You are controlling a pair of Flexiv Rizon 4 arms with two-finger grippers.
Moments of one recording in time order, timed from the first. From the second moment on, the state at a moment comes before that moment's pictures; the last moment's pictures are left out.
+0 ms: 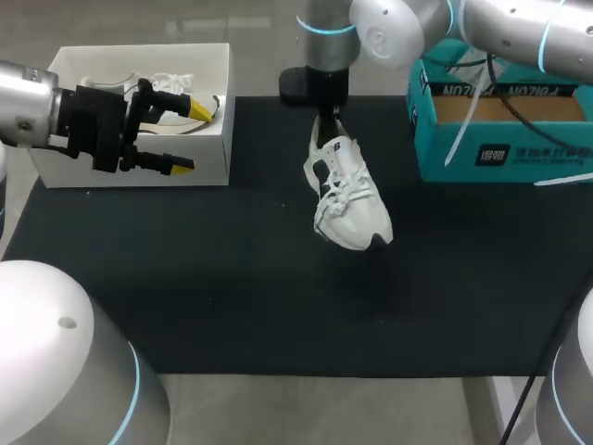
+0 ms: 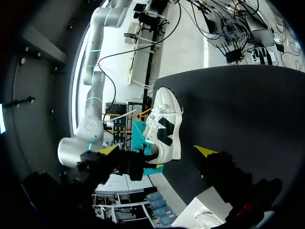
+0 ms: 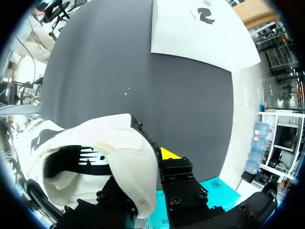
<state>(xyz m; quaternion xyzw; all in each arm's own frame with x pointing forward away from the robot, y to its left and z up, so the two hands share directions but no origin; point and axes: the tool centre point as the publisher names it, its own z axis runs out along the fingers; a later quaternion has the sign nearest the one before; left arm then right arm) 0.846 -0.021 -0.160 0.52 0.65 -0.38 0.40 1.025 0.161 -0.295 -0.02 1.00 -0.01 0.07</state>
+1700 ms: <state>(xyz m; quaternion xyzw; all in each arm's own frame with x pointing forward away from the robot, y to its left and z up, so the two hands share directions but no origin) 0.846 -0.020 -0.160 0.52 0.65 -0.38 0.40 1.017 0.049 -0.134 0.05 0.99 -0.08 0.10</state>
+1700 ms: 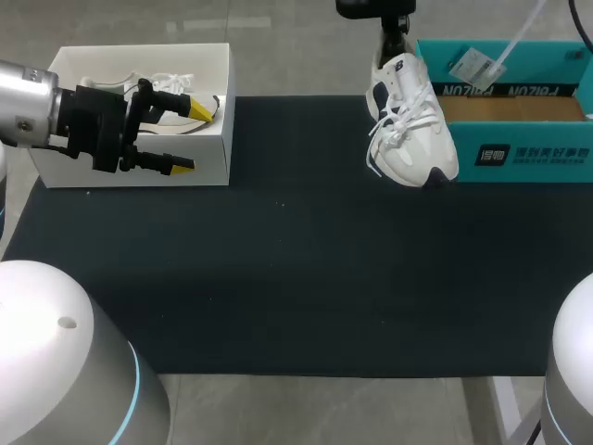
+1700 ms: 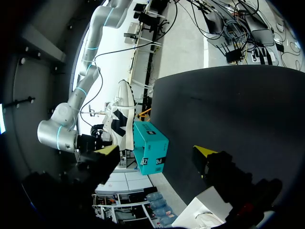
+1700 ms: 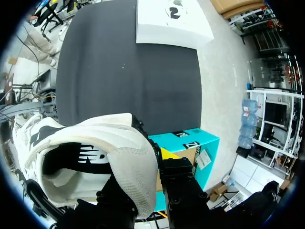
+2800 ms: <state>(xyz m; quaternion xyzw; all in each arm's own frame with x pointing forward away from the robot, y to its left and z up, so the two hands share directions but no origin) 0.846 -0.020 -0.160 0.52 0.65 -0.38 0.40 1.001 -0.131 -0.106 0.05 0.99 -0.06 0.10</state>
